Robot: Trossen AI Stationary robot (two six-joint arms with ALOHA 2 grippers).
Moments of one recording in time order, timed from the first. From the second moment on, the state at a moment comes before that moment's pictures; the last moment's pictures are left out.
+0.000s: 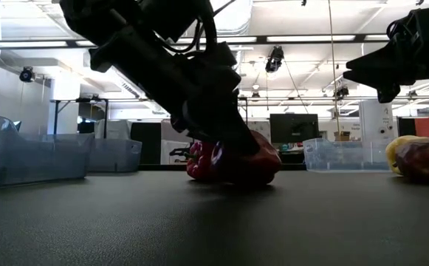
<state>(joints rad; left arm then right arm) -0.23 1.94 1.02 0.20 -0.42 -0.30 0.07 0.03 0.04 -0.02 0.34 0.21</state>
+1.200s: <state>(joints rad) 0.17 2.20 1.38 0.25 -0.28 -0.09 0.07 0.03 0.04 -0.02 0.34 0.21</state>
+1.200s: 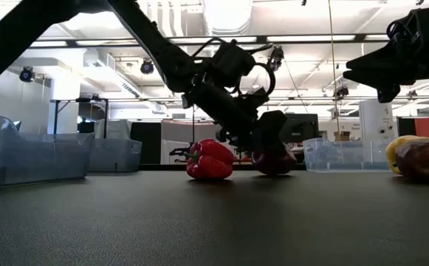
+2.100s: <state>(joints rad) -0.10 1.49 0.74 0.63 -0.32 -0.18 0.07 0.03 0.04 -0.02 0.33 0.21</state>
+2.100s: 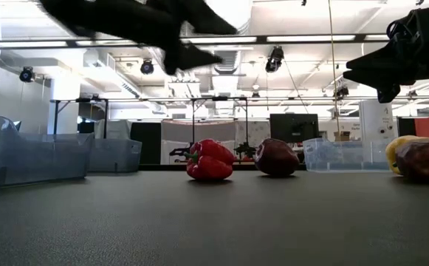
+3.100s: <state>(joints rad) -0.36 1.23 0.40 0.71 -0.49 -0.19 0.07 0.04 0.03 0.20 0.31 0.33</state>
